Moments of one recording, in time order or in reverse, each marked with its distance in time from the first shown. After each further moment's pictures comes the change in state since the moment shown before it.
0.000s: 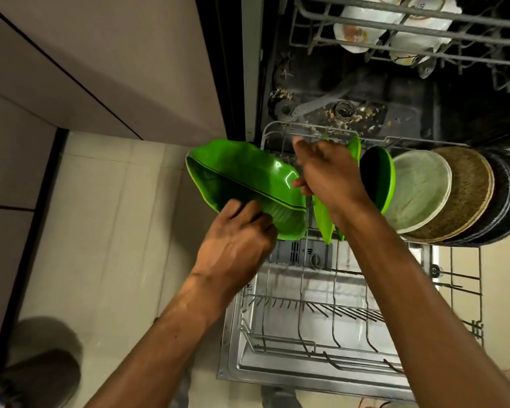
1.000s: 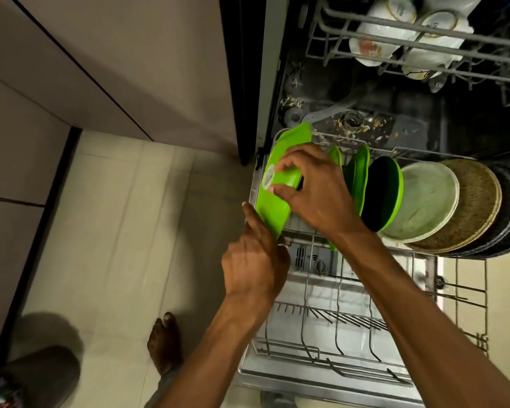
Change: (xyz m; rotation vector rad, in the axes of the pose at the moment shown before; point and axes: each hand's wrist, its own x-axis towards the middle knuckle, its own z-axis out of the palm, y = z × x) left_hand 0.002 0.042 0.004 -0.390 -0.301 -0.912; right_hand -0.012 0.005 0.018 -0.370 -0.058 -0.614
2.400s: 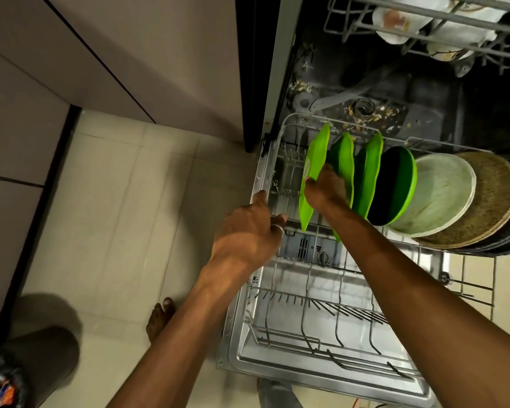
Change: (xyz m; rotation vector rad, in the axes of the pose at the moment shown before) left_hand 0.043 -0.026 -0.004 -0.134 -0.219 0.103; right_hand 0.017 0.078 0.067 -0.113 -0.232 0.734
